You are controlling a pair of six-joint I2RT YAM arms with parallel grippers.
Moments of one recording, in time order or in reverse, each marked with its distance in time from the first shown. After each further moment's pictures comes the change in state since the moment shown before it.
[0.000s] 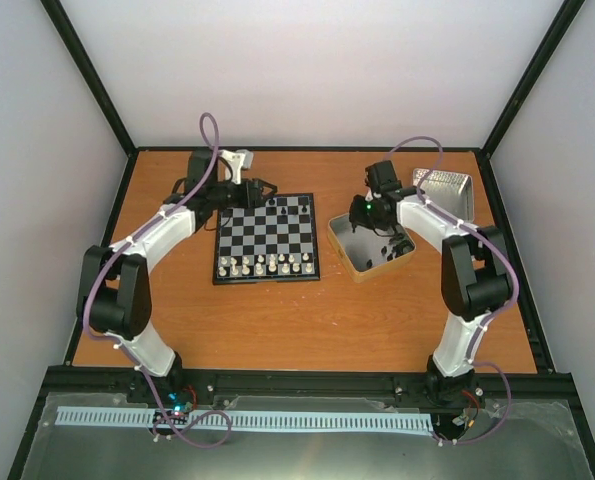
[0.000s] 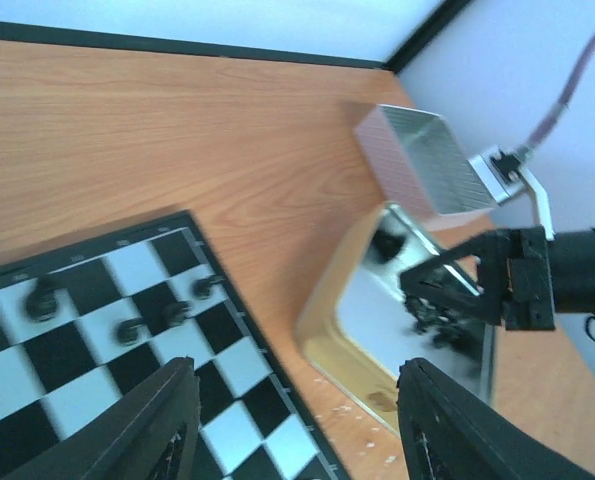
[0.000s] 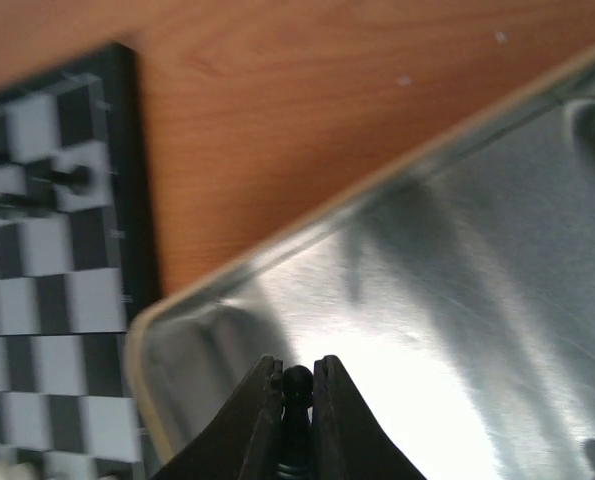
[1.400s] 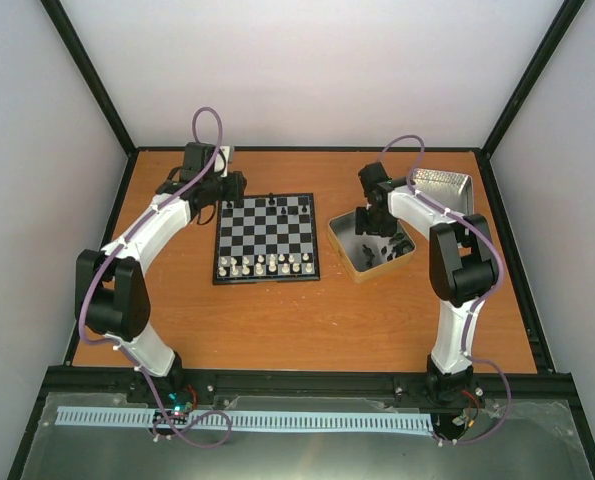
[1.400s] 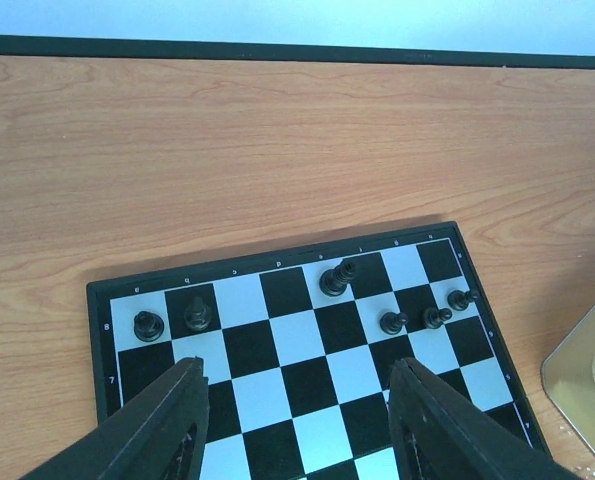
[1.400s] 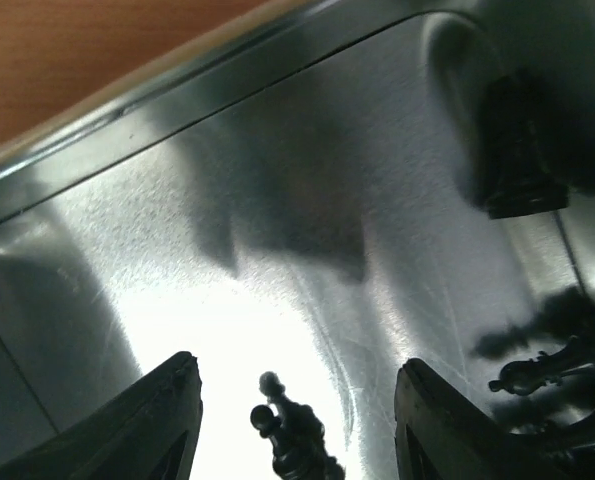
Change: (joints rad) left arm 0.014 -0.004 0.127 -0.262 -0.471 0.084; right arm 0.005 0.106 0.131 -0.255 0.196 -0.153
